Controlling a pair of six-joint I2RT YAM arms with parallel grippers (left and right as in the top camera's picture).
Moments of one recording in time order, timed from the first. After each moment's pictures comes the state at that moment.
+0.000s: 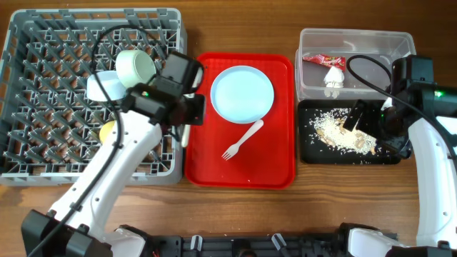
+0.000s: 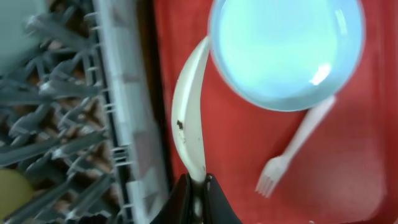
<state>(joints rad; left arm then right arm) -0.40 1.49 1.29 -0.96 -0.05 -0.26 -0.14 1.37 1.32 -1.39 0.03 0.37</state>
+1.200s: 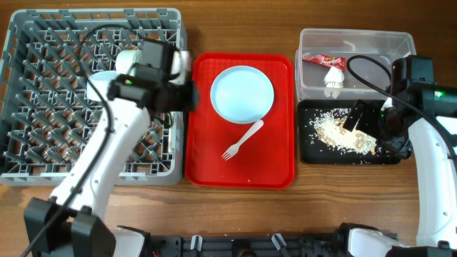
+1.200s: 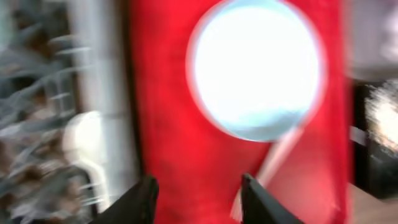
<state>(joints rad) -0.31 1.54 1.28 -0.82 0.19 -0.24 -0.14 1.37 1.32 -1.39 0.03 0.37</state>
